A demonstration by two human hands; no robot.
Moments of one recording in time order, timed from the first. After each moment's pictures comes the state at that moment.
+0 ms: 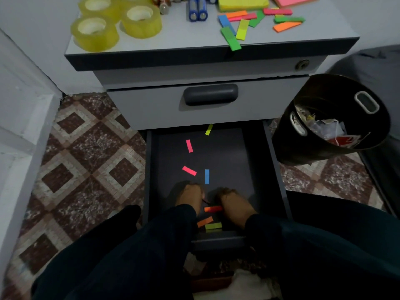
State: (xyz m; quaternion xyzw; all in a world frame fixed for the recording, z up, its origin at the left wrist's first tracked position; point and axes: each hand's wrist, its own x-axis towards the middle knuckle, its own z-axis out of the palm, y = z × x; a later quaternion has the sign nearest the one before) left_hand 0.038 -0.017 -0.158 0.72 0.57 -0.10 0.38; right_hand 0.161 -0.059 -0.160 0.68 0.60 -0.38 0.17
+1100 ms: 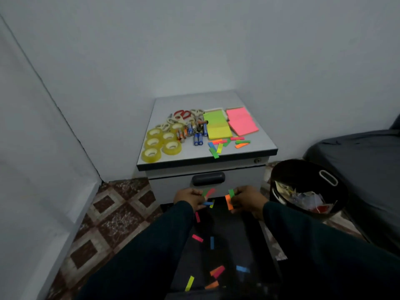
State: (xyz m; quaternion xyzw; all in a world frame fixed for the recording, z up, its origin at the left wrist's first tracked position) left_hand 0.045 0.021 0.060 0.44 0.57 0.30 0.63; right_hand 0.207 -0.031 0.066 0.70 0.34 -0.51 -0.36
